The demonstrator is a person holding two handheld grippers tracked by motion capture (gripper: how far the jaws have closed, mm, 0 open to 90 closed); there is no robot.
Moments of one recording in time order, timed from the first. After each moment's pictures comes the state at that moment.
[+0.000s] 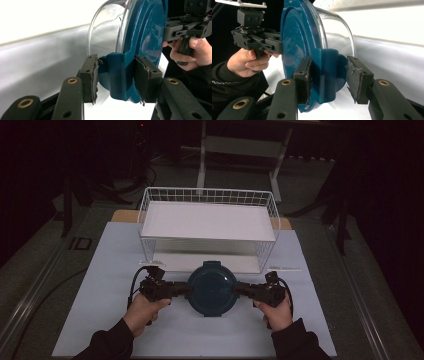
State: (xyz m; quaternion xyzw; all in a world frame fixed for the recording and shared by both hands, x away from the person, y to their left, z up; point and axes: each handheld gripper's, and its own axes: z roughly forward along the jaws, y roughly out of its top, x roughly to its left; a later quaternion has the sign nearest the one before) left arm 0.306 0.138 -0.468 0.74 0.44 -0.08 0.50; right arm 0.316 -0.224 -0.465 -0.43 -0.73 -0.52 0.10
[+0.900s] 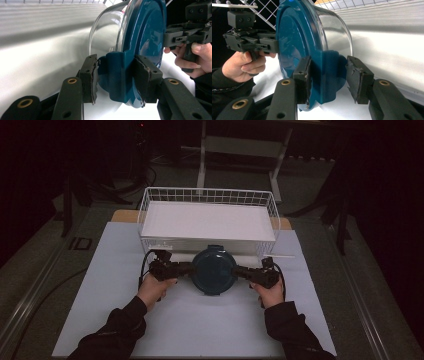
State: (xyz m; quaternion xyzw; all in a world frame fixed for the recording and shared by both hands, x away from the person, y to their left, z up) left arm 0.372 0.131 -0.489 0.74 0.43 -0.03 0.52; right arm 0.379 -0.226 -0.495 -0.44 -0.72 -0.54 0.07
